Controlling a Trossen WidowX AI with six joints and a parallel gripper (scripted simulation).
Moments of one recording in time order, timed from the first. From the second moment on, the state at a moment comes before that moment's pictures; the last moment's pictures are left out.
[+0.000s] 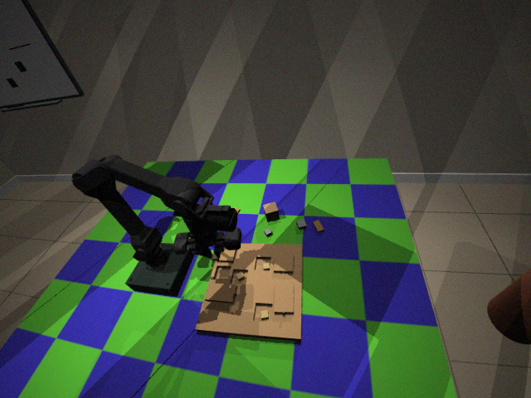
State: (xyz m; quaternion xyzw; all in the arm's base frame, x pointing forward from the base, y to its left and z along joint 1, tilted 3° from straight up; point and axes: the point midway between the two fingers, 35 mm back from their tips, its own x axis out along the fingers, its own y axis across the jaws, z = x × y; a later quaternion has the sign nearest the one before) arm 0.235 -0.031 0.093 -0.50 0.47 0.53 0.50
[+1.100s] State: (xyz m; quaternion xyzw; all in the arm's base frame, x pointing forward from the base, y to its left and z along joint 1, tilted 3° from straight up) arm 0.286 0.067 0.104 -0.50 0.47 0.53 0.50
